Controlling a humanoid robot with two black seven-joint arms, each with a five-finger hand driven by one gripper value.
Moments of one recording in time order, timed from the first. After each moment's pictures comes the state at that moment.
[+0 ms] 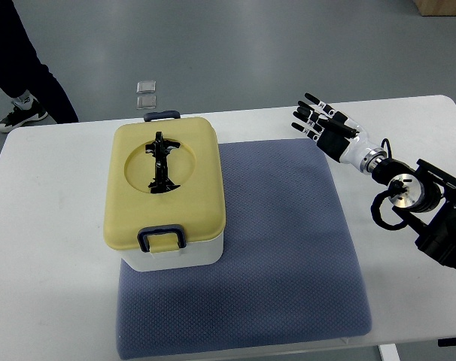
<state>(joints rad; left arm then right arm) 0.00 0.00 -0.05 -0.17 0.03 0.02 0.10 0.70 -0.23 0.75 0.71 -0.01 0.30 0.13</state>
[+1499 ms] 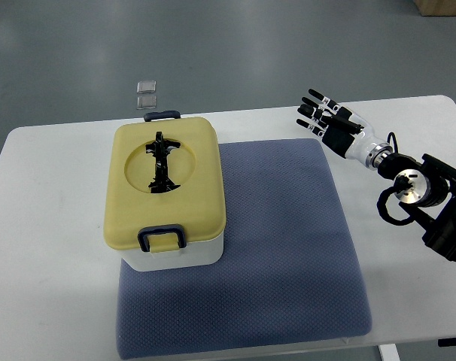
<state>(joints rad) 0.00 0.00 -0.04 -0.16 0.03 0.03 0.10 0.72 -0.26 0.73 0.71 -0.06 0.30 0.13</state>
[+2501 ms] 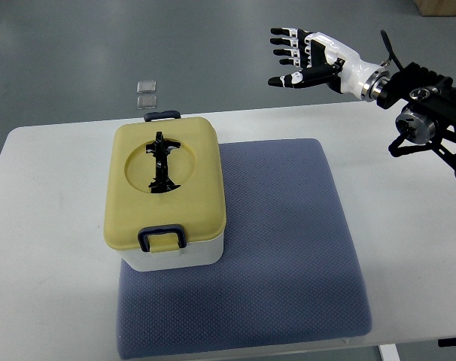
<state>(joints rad) 0.00 0.00 -0.04 -0.16 0.03 0.03 0.10 1.08 -0.42 0.42 0.91 -0.61 0.20 0.24</state>
